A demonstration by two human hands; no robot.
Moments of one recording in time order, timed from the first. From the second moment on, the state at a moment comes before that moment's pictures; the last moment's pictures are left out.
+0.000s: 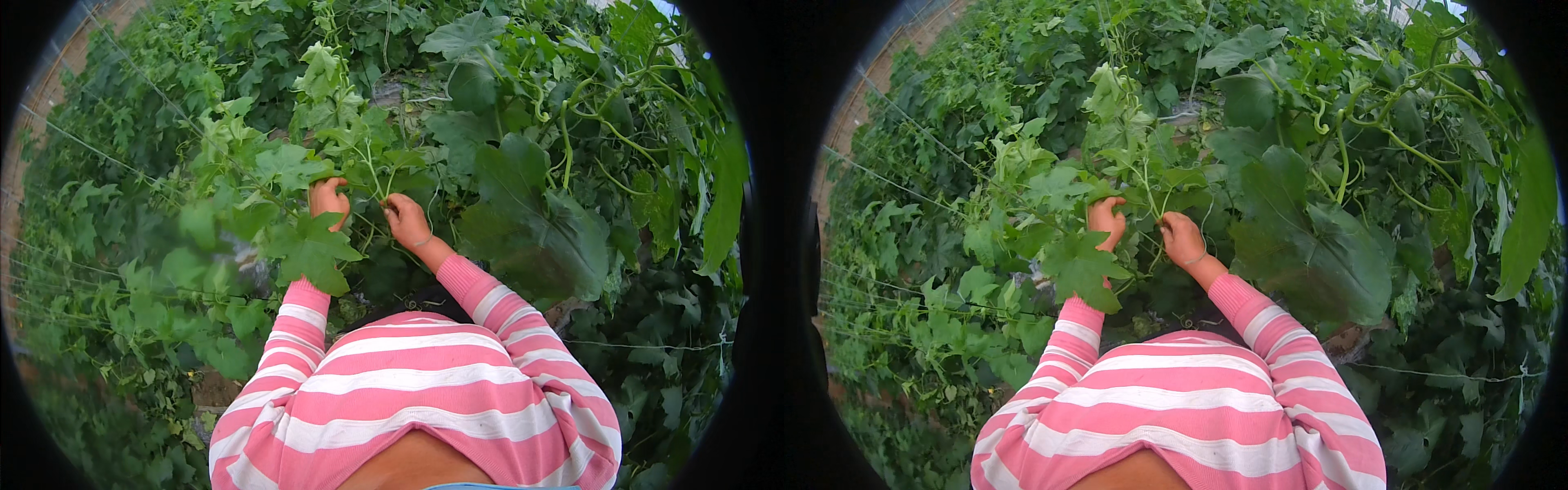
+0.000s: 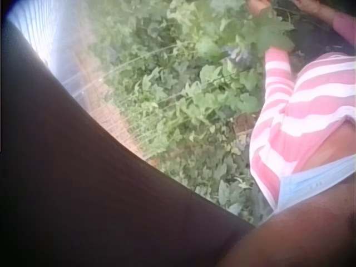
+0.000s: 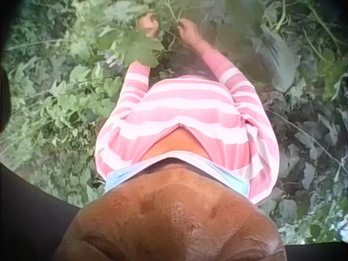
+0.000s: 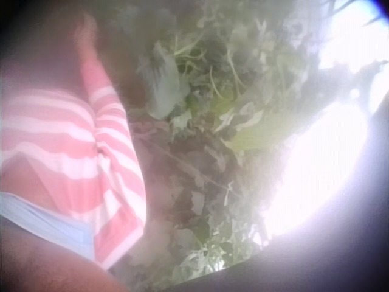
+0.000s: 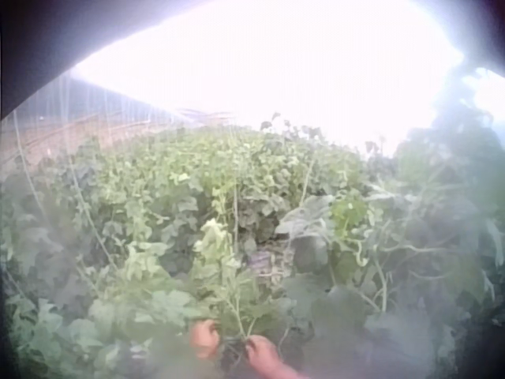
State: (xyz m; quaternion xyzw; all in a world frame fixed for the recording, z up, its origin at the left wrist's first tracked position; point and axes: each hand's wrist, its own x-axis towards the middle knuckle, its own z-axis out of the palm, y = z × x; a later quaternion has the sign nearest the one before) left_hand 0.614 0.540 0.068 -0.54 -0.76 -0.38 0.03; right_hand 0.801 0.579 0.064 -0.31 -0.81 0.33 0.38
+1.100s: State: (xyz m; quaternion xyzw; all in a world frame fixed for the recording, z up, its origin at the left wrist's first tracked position) left_hand 0.645 0.546 0.093 -0.28 -0.52 -0.68 -0.43; right_hand 0.806 0.596 0.160 -0.32 -0.91 0.11 0.23
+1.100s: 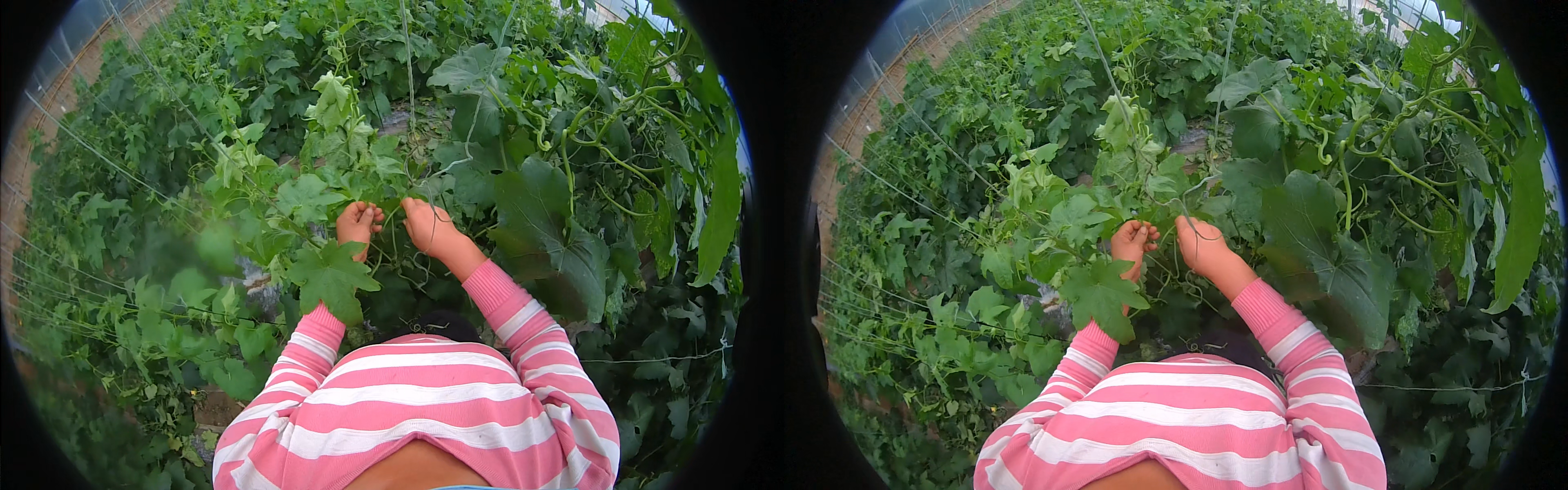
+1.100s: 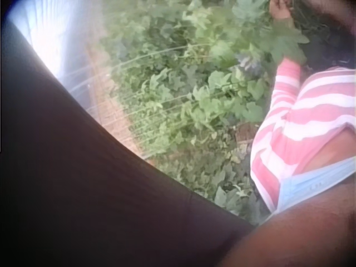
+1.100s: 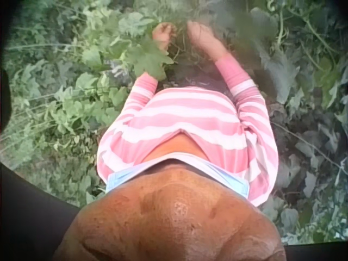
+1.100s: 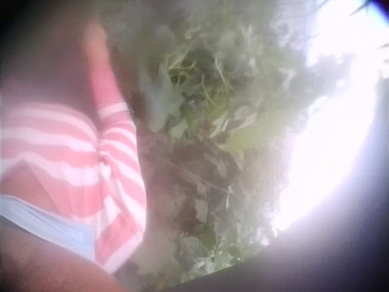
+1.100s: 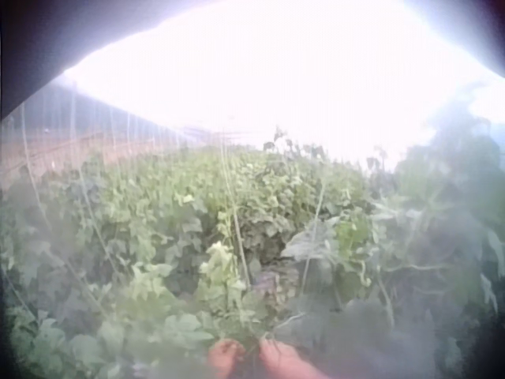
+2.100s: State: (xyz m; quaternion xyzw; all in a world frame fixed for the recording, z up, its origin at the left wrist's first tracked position) left_hand 0.651 0.535 0.099 -0.26 -0.42 -0.75 -0.43; right_hand 0.797 0.548 0.124 -0.23 -0.66 0.57 0.44
